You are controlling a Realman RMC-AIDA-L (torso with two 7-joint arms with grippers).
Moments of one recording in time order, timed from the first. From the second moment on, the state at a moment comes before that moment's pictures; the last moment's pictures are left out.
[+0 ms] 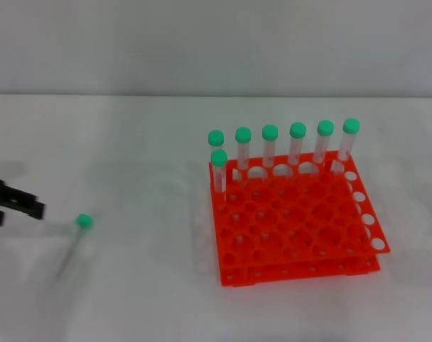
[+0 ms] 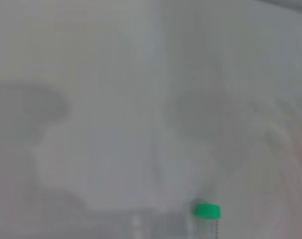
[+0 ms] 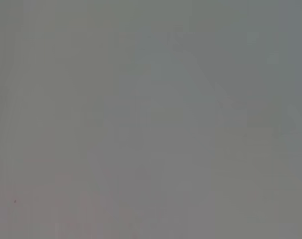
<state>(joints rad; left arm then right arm) -1.05 -1.93 2.85 -1.00 0.36 1.75 -2.14 0.41 2.01 -0.88 -0.16 -0.57 -1.21 0.31</state>
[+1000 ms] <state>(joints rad) -1.12 -1.96 2.85 -0.64 0.60 1.53 -2.28 0.40 2.01 -0.88 -0.14 -0.57 -1.22 0.31</state>
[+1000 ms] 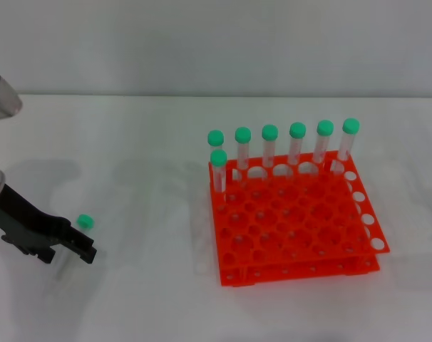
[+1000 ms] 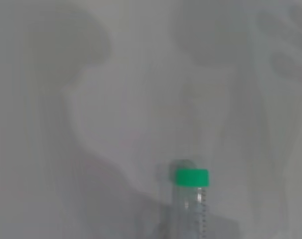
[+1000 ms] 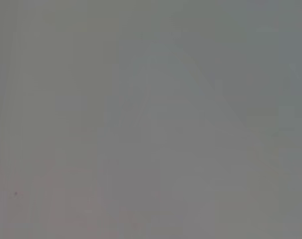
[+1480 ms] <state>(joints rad) -1.14 -1.97 2.85 -0.62 0.65 1.52 -2.31 0.40 2.01 -0.88 -0.14 -0.57 -1.21 0.31</state>
